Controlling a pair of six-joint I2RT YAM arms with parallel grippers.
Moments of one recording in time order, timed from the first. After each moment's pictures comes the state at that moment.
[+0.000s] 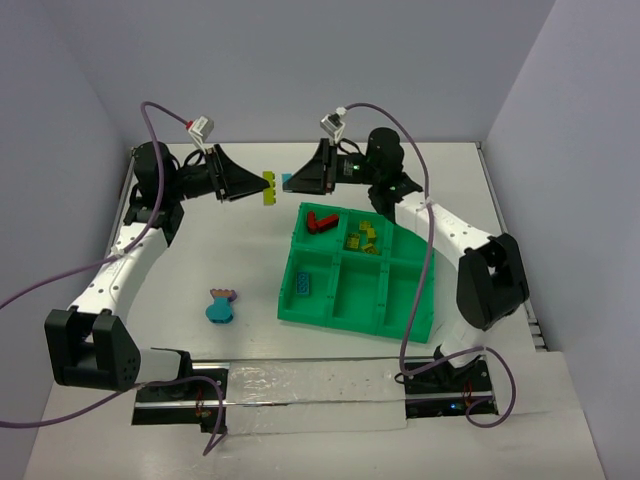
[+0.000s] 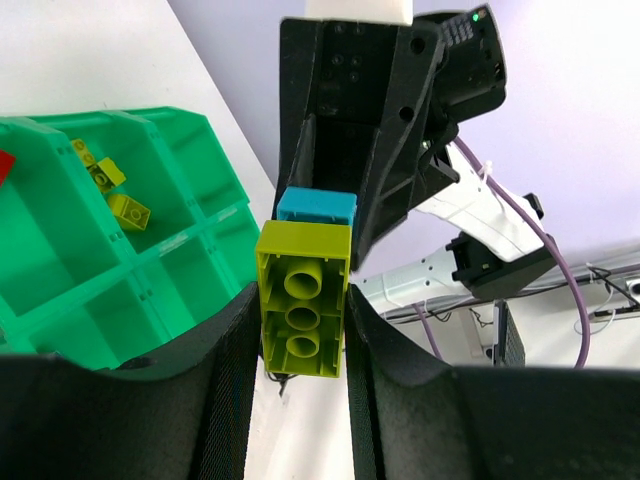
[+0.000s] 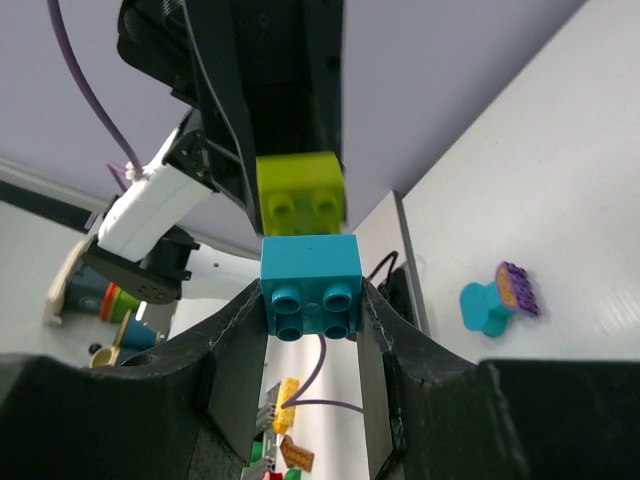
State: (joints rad) left arm -0.16 1.33 1.10 0.19 1.05 -0.99; right arm 0.48 1.69 1.34 0.45 -1.01 1.08
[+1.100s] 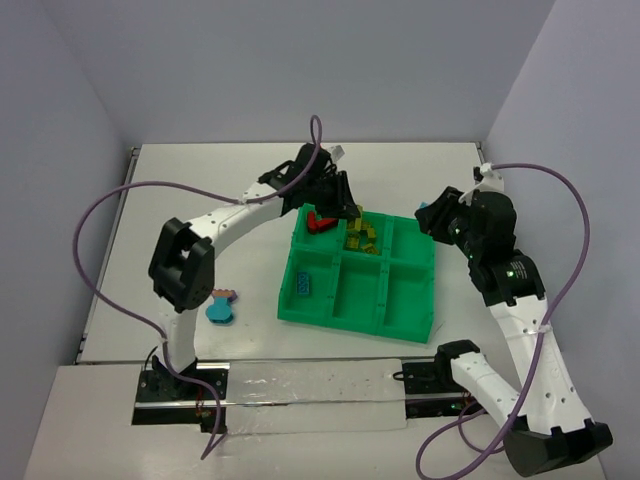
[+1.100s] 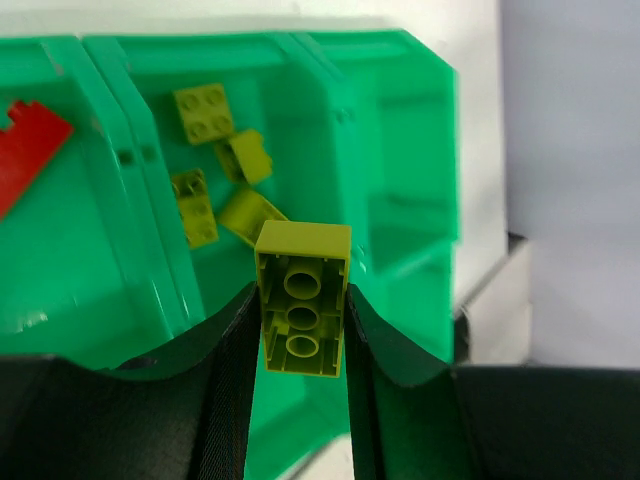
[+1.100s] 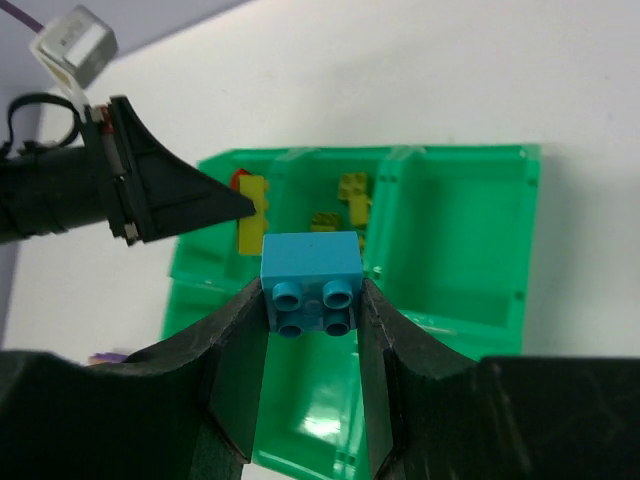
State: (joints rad) left arm -0.72 2.02 1.73 -0.43 0.30 -0.71; right arm 0.16 0.82 1.02 -0.61 -0.01 0.49
